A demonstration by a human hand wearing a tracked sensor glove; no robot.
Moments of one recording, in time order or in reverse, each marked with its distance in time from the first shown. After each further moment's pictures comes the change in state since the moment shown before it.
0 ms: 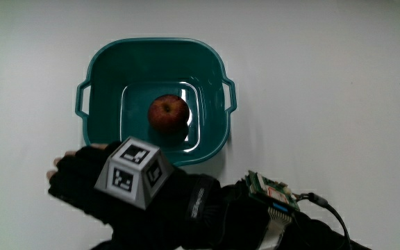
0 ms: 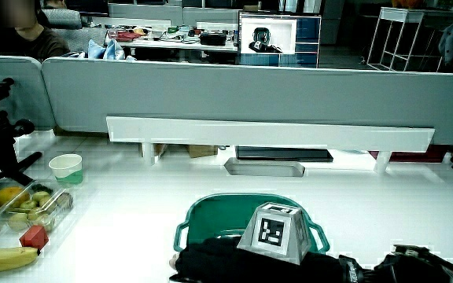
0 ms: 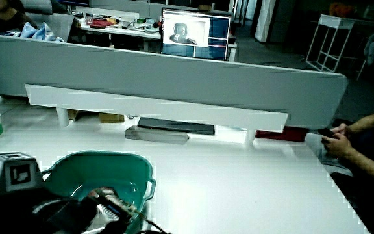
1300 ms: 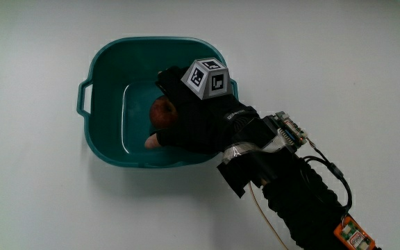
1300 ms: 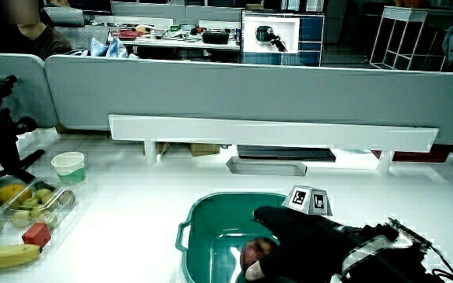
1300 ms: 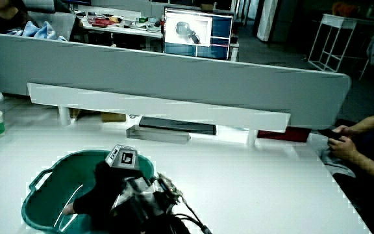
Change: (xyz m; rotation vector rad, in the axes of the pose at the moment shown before) arm 0.194 0.005 0.000 0.005 0.088 -0.556
